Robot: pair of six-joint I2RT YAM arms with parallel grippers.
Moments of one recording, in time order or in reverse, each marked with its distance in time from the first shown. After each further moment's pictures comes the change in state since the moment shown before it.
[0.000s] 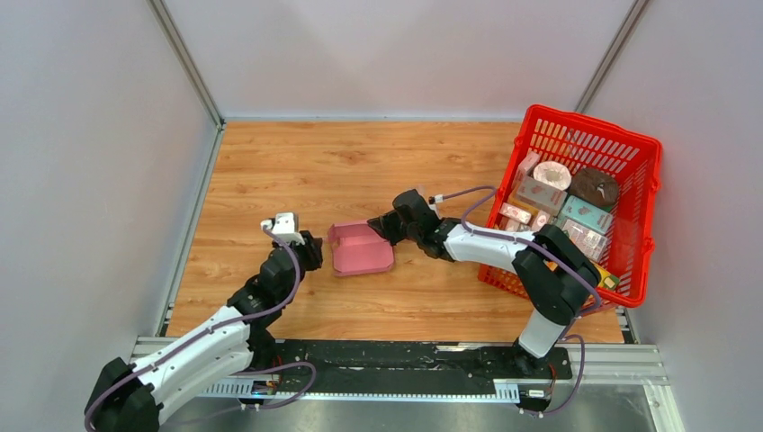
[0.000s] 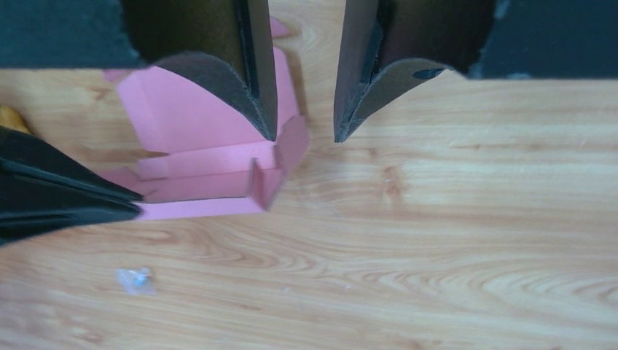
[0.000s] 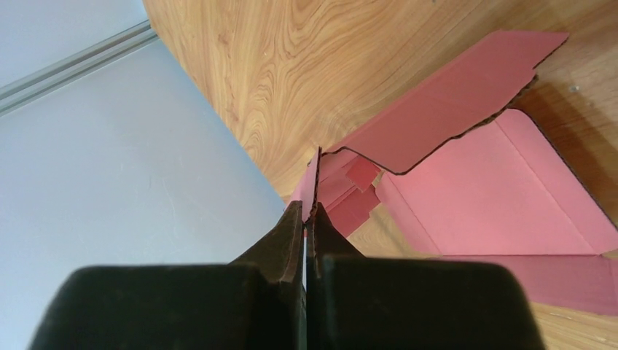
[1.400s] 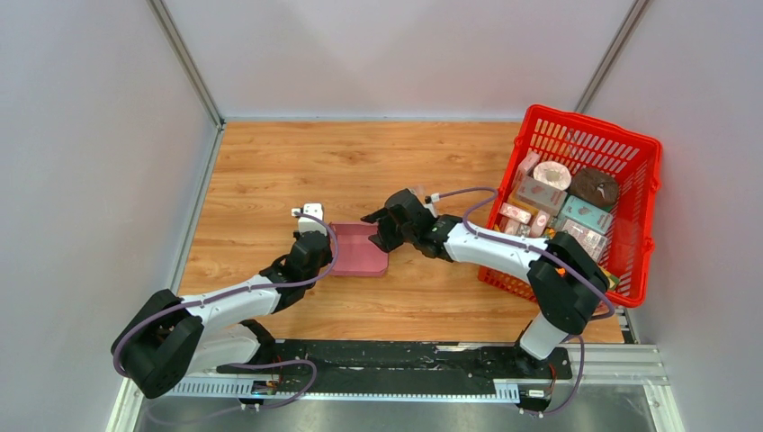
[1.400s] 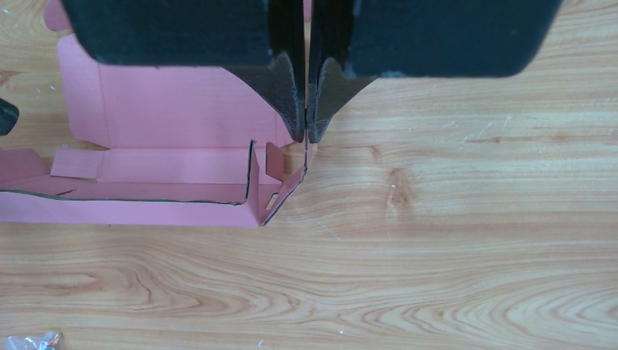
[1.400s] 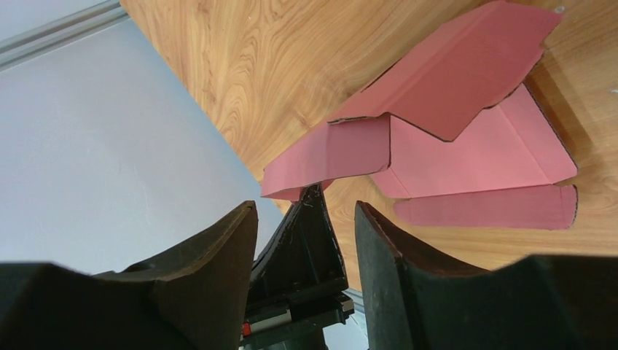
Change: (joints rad) left arm -0.007 0.447 0.104 0.124 -0.063 0.019; right arm 0.062 -0.066 0.069 -0.205 0.025 -0.022
